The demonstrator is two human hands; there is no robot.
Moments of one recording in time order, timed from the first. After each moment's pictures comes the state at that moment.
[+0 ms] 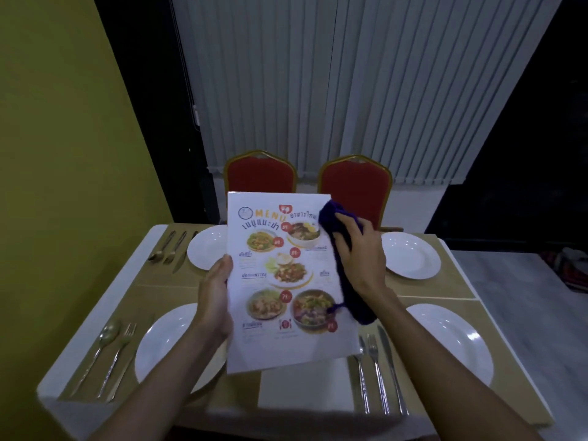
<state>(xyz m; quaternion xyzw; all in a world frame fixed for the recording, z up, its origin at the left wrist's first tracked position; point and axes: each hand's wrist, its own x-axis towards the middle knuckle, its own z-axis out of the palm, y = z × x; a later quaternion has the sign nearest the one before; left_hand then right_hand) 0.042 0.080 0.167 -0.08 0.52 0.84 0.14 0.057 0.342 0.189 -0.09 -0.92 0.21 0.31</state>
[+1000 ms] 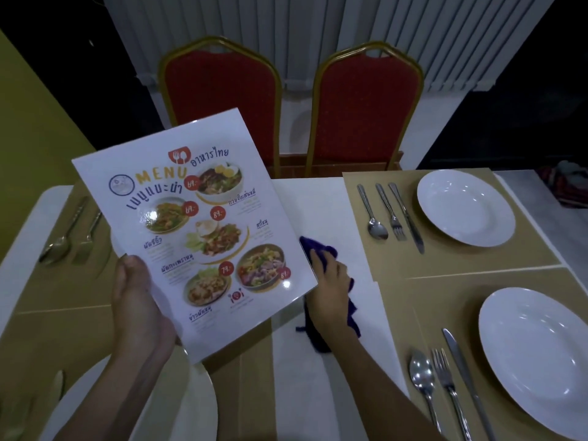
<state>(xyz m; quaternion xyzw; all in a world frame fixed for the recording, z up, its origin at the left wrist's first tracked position) -0.156 0.047 0.005 -0.11 0.55 0.83 0.04 -0.091 0.287 -0.117 -0.22 -0.95 0.18 0.15</state>
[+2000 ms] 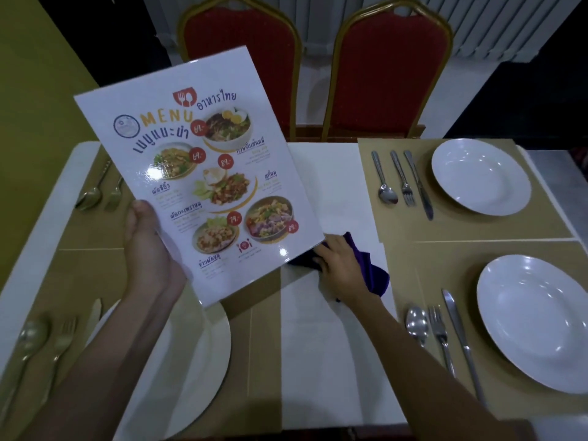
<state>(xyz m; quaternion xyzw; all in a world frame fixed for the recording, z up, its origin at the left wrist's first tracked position) -0.136 0.040 0.033 -0.11 0.52 0.84 0.02 -0.054 0.309 -0.118 0.02 -0.95 0.28 0.13</state>
